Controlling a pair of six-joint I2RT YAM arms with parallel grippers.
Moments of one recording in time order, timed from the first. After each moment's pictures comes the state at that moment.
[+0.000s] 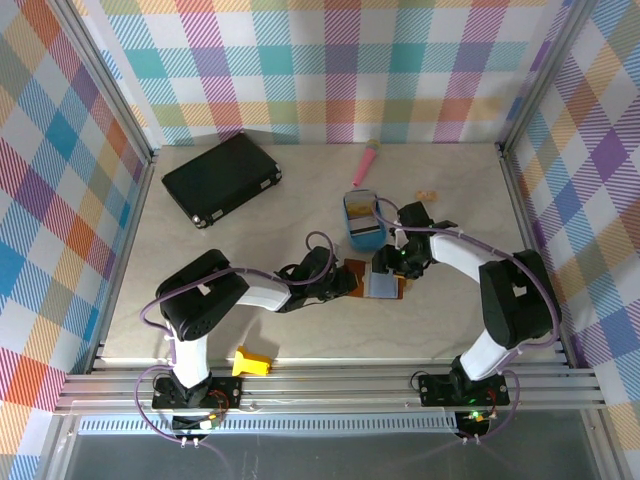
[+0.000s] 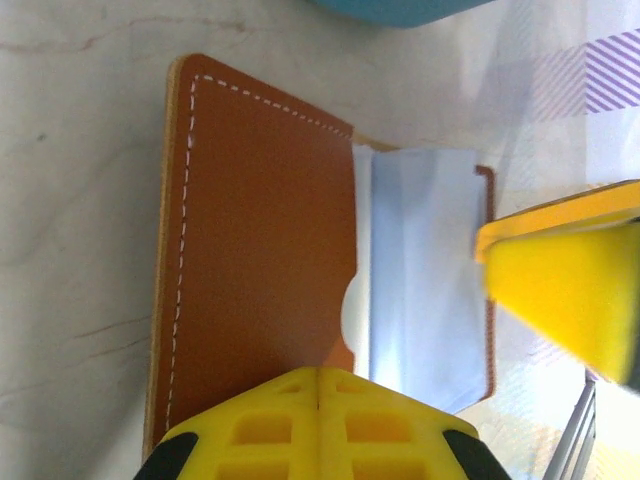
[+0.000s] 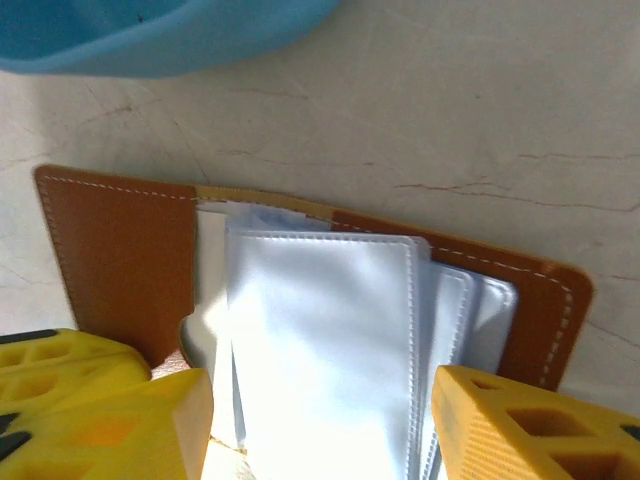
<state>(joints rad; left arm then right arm) -0.85 1.88 0.81 0.42 0.19 -1.05 0.35 1.62 0.95 -0.60 -0.31 0.37</state>
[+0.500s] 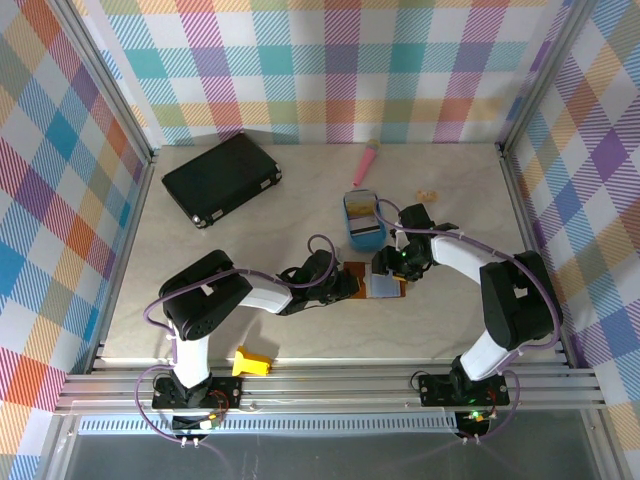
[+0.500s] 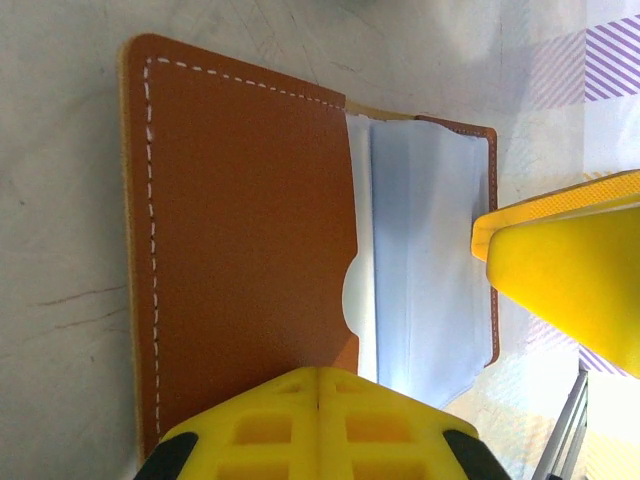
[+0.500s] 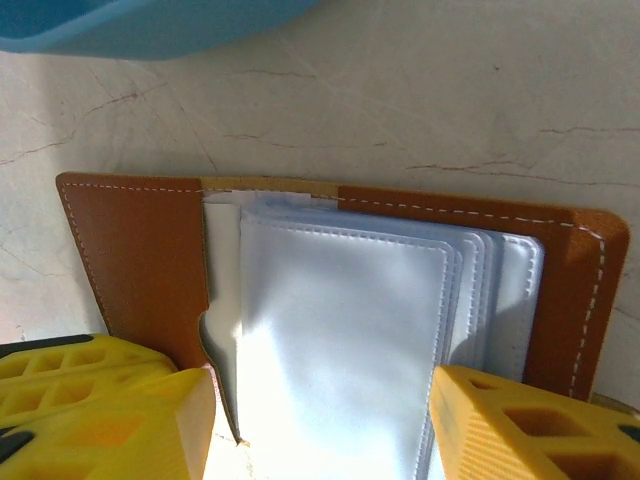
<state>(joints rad) -0.88 1.89 0.80 0.45 0.20 -1.07 0.35 1.62 0.92 -0.58 -0.35 0.38</state>
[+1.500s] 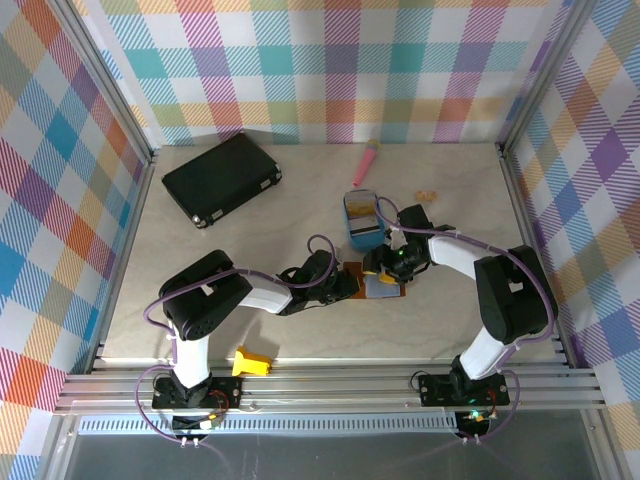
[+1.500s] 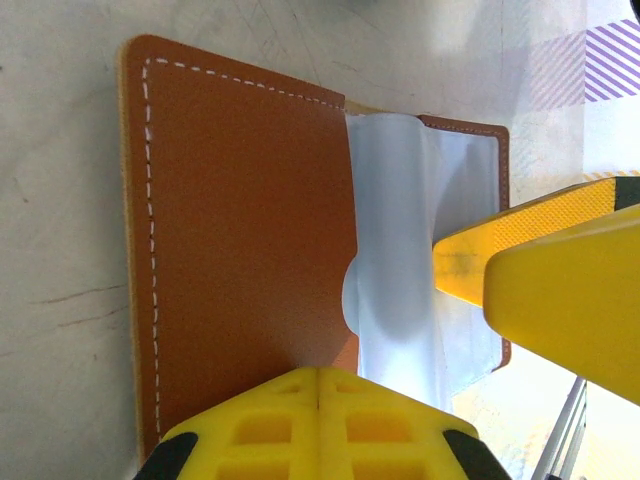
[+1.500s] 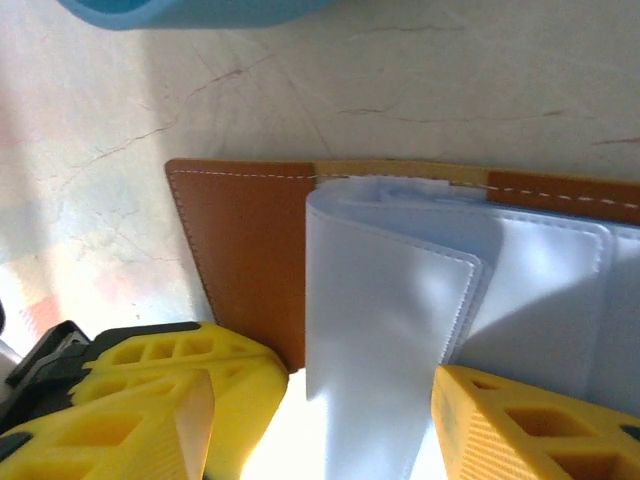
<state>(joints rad) -0.88 1.89 0.80 0.46 0.20 -1.08 0.34 1.66 0.91 -0.49 -0.56 0.49</state>
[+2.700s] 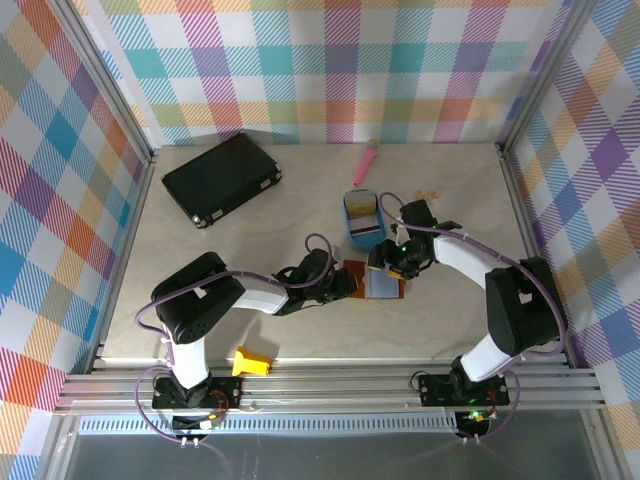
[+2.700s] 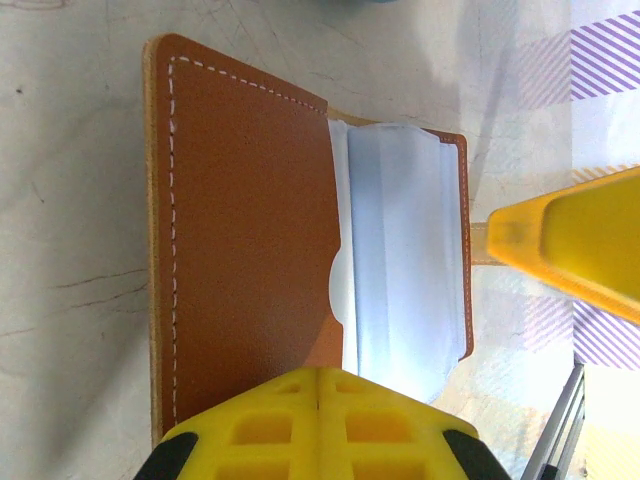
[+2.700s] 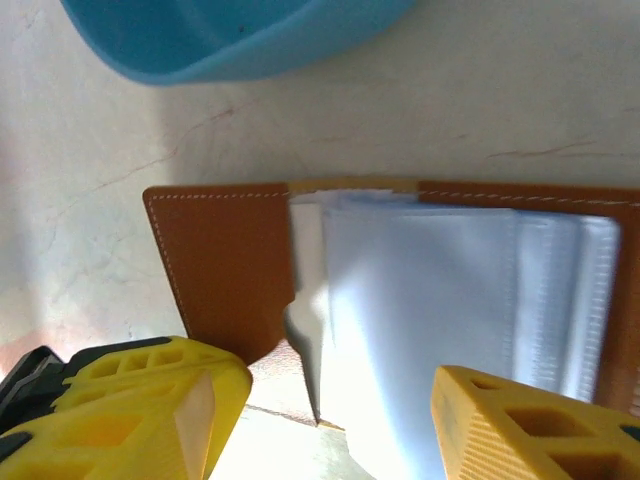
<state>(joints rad) -0.87 1.84 0.78 0.44 0.20 -1.05 0.35 1.57 0.95 -0.59 -0.40 0.51</state>
